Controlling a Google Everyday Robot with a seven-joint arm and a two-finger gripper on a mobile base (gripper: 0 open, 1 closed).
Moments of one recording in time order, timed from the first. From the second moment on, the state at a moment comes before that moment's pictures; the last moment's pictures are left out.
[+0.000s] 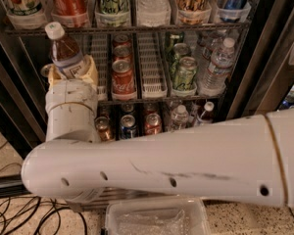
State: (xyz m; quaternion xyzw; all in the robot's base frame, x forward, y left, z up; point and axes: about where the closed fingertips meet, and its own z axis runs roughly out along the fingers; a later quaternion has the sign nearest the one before) arm 0.557 0.161 0.954 -0.08 0.64 0.03 0.76
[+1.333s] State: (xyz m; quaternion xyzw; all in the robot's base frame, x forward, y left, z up) arm 0.550 0.136 0.941 -0.09 0.67 0.06 0.74
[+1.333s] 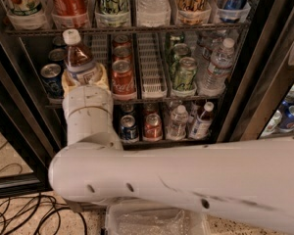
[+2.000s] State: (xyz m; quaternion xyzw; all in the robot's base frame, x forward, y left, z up) arm 0.550 0.074 0.903 -0.08 0.68 0.11 0.72
